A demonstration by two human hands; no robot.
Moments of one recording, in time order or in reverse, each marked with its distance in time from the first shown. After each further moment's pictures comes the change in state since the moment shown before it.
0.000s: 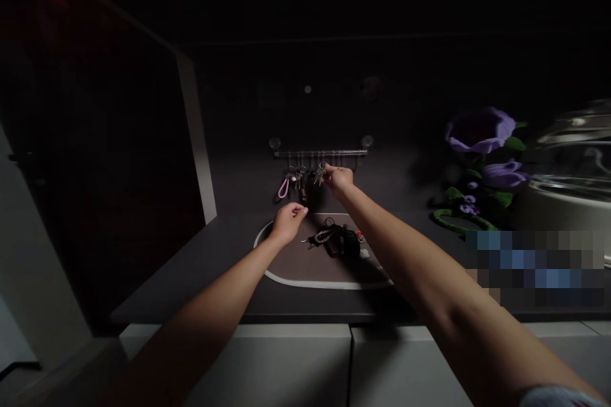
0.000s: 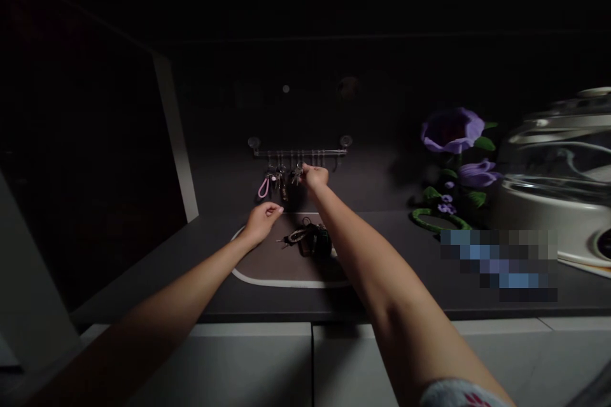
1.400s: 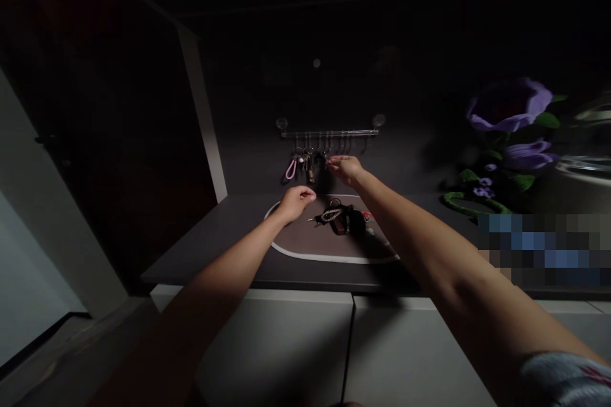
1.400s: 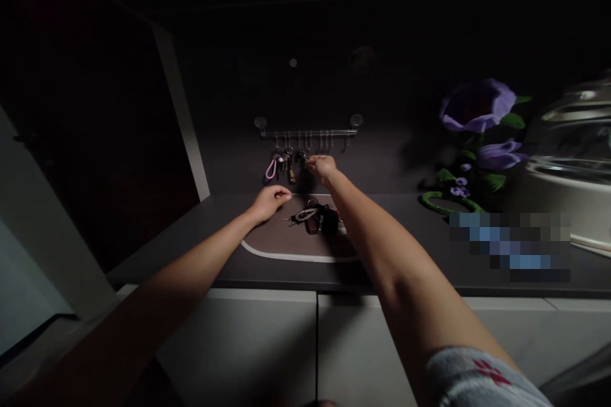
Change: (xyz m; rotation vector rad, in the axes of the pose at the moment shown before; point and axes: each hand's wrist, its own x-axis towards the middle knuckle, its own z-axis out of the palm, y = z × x) left_hand -0.002 0.006 -0.009 0.005 -0.189 -0.076; right_hand 0.010 0.018 -0.018 -0.088 -0.151 0.114
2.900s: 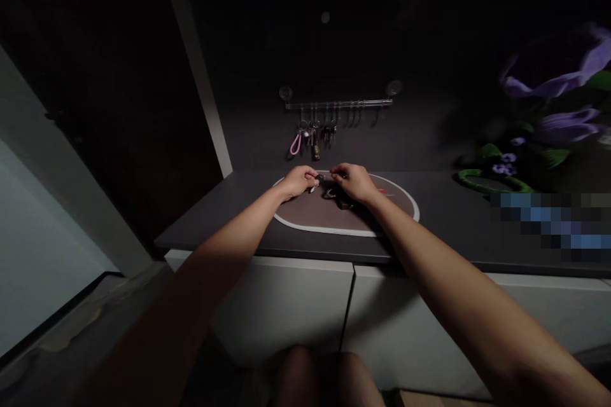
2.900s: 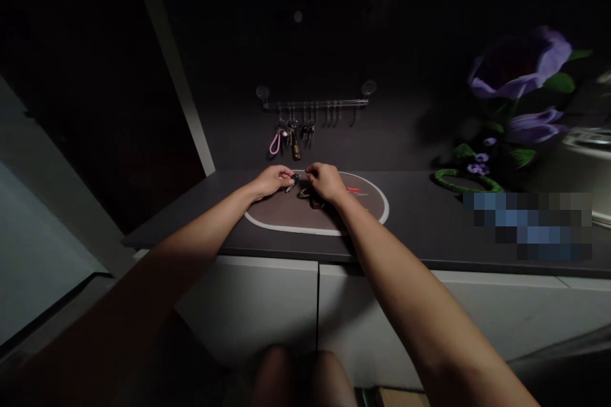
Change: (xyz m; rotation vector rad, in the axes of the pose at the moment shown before) left_hand -0.004 -0.011 -0.002 -0.212 -0.140 -0.236; right_hand -0.081 0.044 -0.035 -0.936 -0.182 -0.493
